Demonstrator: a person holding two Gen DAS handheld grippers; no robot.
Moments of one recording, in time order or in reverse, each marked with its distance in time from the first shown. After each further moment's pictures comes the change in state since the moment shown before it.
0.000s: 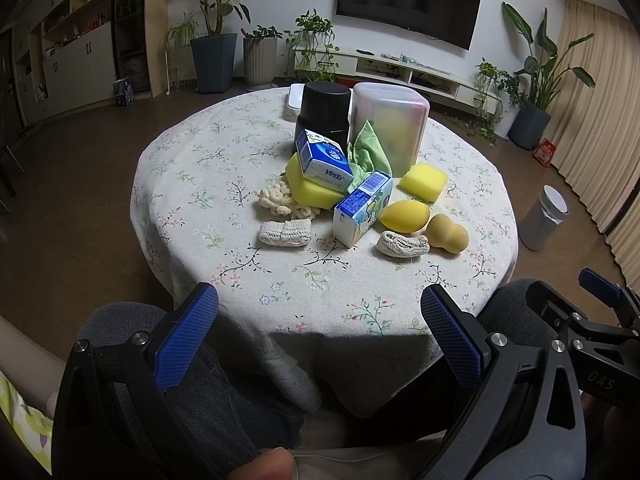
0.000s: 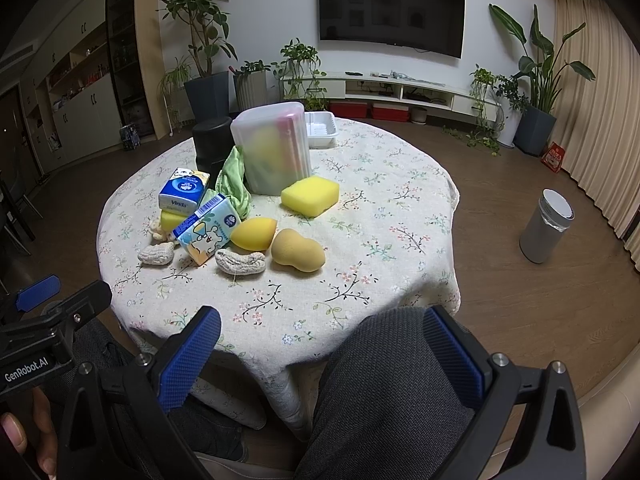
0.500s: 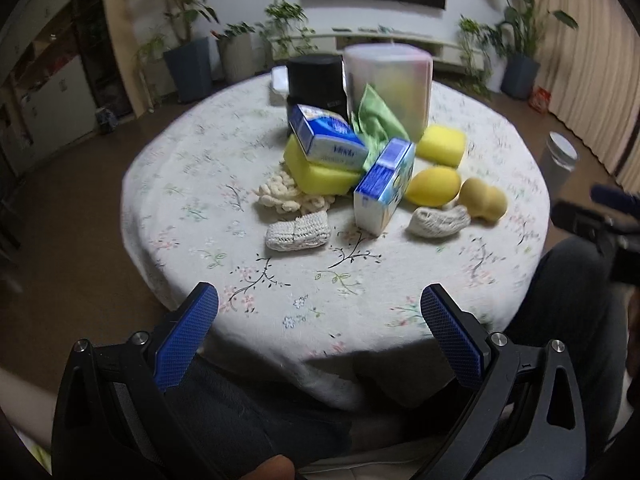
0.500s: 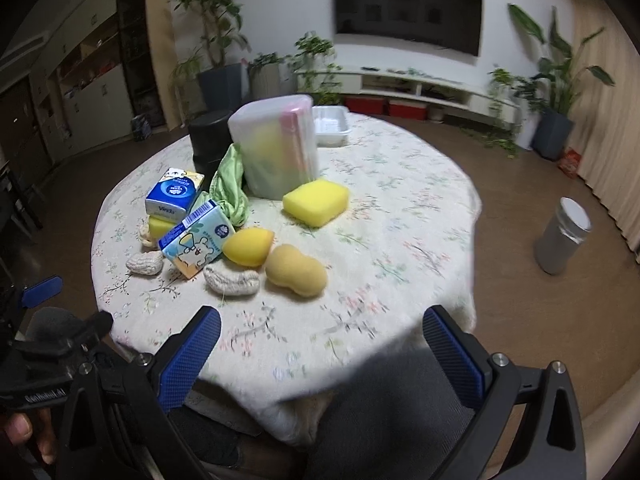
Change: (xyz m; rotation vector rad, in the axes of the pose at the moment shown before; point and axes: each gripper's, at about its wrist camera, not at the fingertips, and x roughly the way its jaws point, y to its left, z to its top) left arm 0.056 0.012 0.005 0.186 0.083 0.018; right arm 0.060 -0.007 0.032 -0.058 0.054 0.088
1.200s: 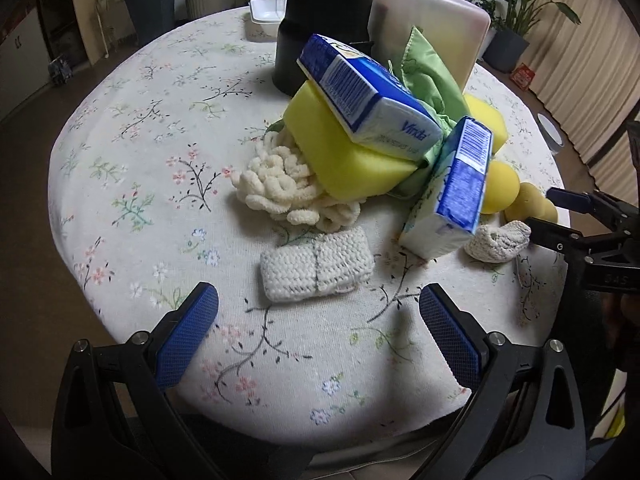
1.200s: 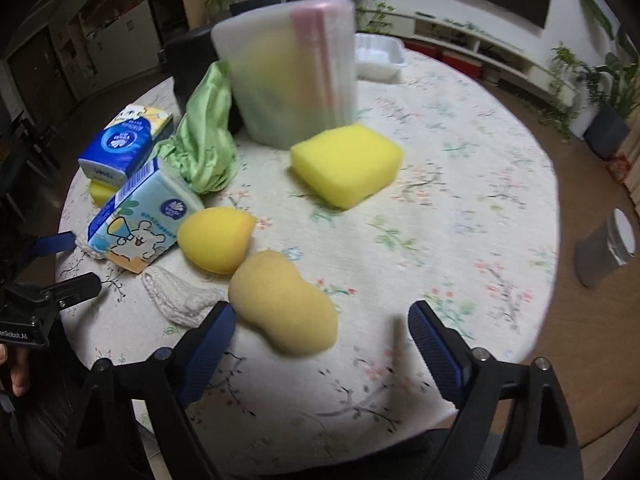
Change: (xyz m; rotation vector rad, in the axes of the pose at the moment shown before) left arm 0.090 0.039 0.038 -0.029 0.210 -0.166; right arm 0.101 -0.002 0.025 -0.119 0.239 0.103
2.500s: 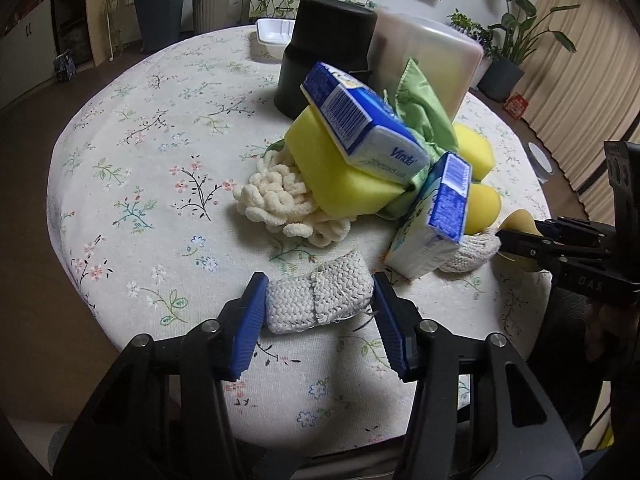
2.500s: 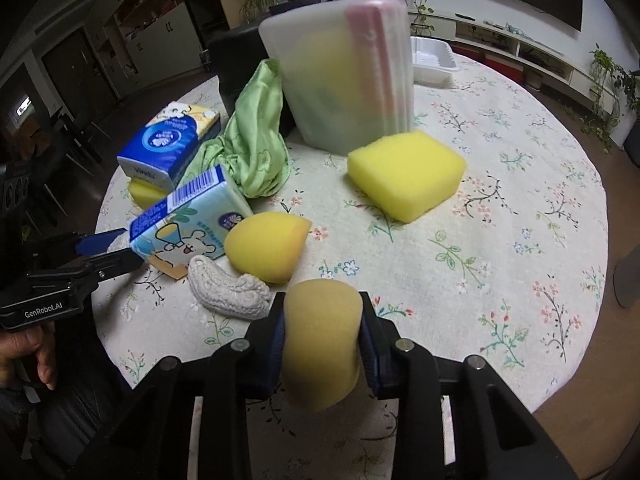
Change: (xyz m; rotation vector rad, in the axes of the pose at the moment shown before) left arm -0.013 0.003 -0.008 -0.058 -0.100 -0.050; right arm 0.000 0.004 0.002 -0.025 -0.040 0.140
